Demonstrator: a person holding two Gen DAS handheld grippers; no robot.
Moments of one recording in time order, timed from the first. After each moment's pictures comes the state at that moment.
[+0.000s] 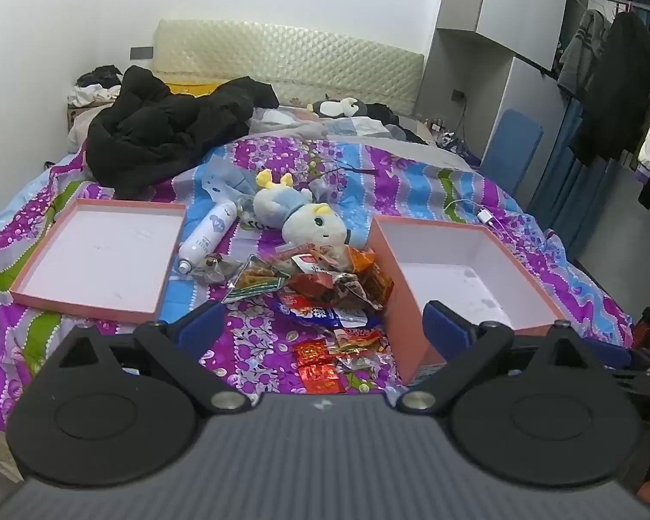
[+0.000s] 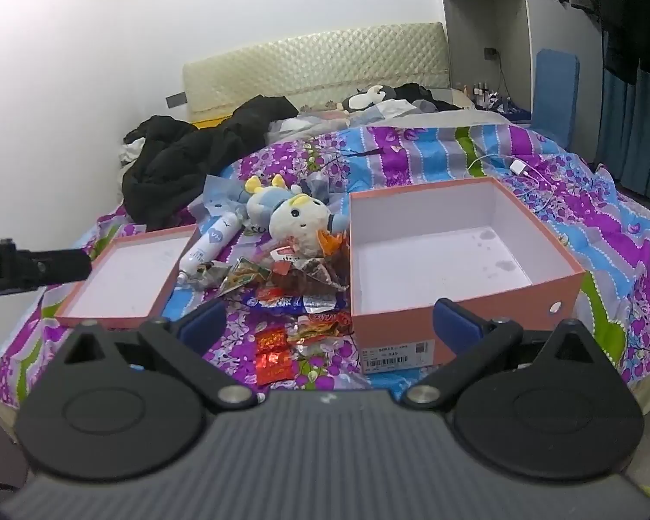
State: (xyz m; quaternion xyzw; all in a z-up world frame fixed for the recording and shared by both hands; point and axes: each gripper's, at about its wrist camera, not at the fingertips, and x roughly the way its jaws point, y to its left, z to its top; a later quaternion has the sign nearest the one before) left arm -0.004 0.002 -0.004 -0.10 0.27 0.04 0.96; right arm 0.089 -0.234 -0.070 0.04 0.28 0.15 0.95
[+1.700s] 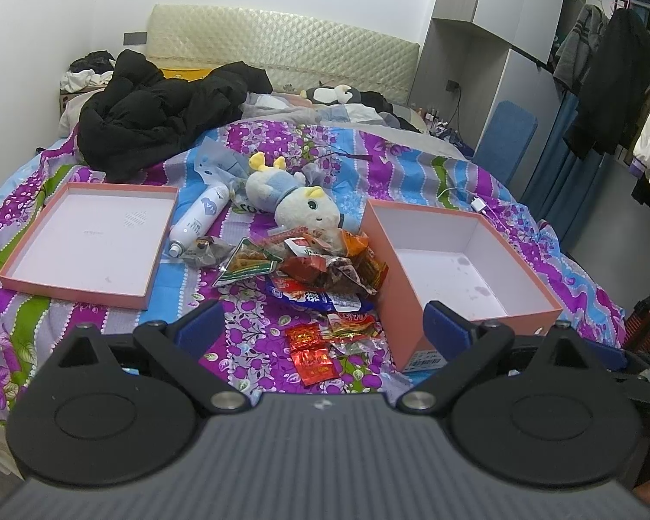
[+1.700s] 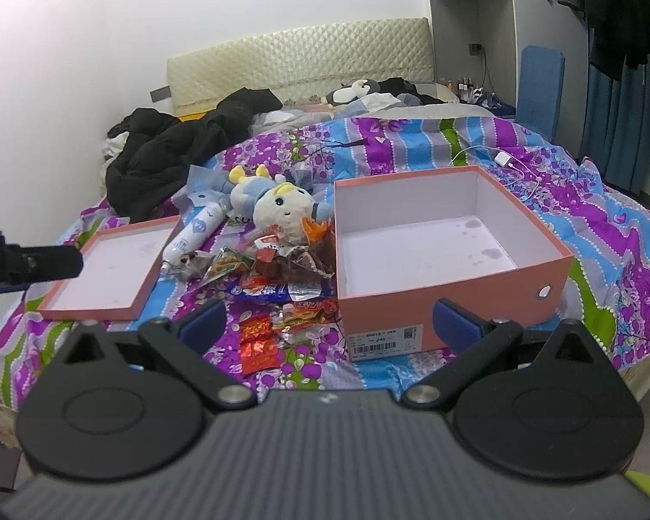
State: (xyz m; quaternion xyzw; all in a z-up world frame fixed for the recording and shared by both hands) left arm -0.001 0.003 -0.018 -0.11 0.29 0.03 0.95; right arm 0.084 -0.230 -0.086 0.04 0.28 0.13 0.95
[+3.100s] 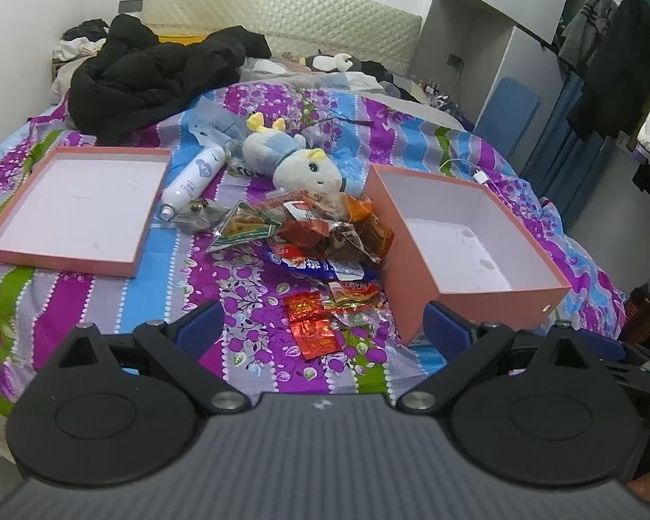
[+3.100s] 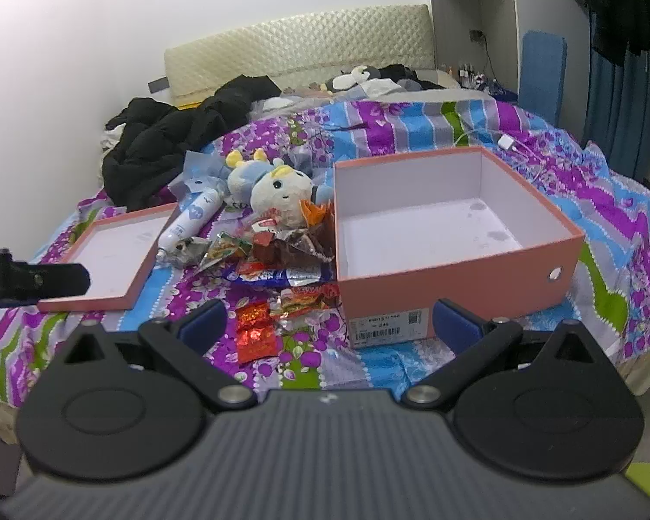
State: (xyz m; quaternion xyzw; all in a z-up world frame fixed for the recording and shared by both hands) left arm 0.028 0.018 -0.059 -0.12 0.33 0.02 0.94; right arm 0.095 -0.228 -0.107 0.05 0.30 0.13 0.94
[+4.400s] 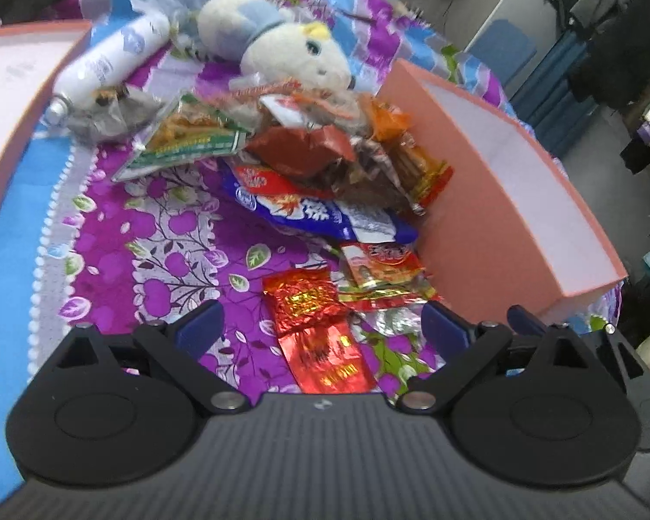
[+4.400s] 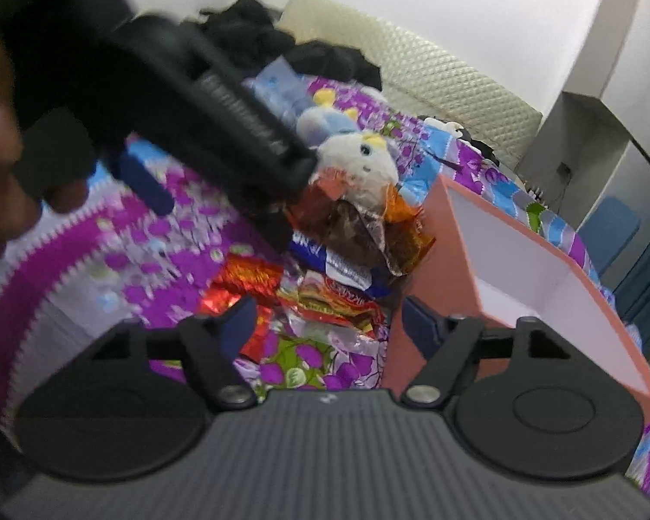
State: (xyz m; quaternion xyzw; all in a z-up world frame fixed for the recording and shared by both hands) left arm 0.224 0.063 -0.244 -0.19 0.43 -0.08 0.88; right arm 0.172 -0.095 -0.253 -0.28 0.21 0.20 0.92
